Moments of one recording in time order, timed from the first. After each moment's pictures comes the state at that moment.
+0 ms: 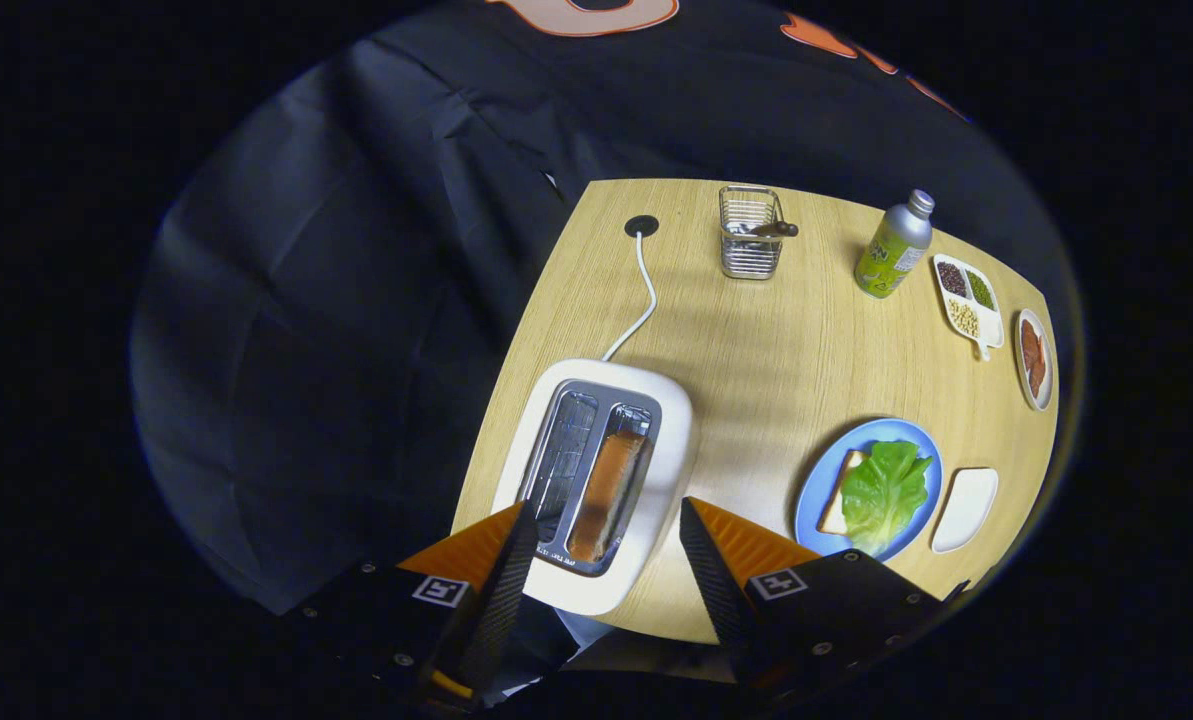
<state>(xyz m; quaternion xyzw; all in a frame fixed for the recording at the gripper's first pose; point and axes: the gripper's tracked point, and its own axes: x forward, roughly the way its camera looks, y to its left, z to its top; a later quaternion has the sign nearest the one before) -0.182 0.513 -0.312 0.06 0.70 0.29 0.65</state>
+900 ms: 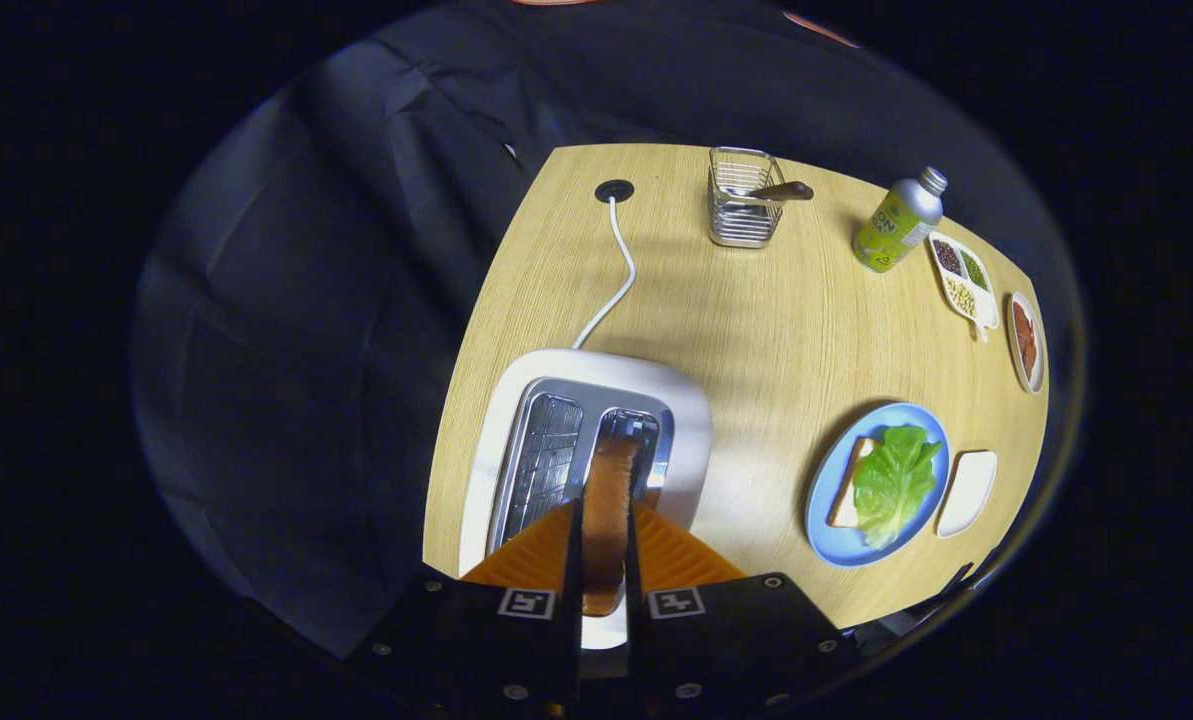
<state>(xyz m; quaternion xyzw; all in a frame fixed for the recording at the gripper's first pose) -0.191 0.530 -0.352 0.02 0.73 0.25 0.64</state>
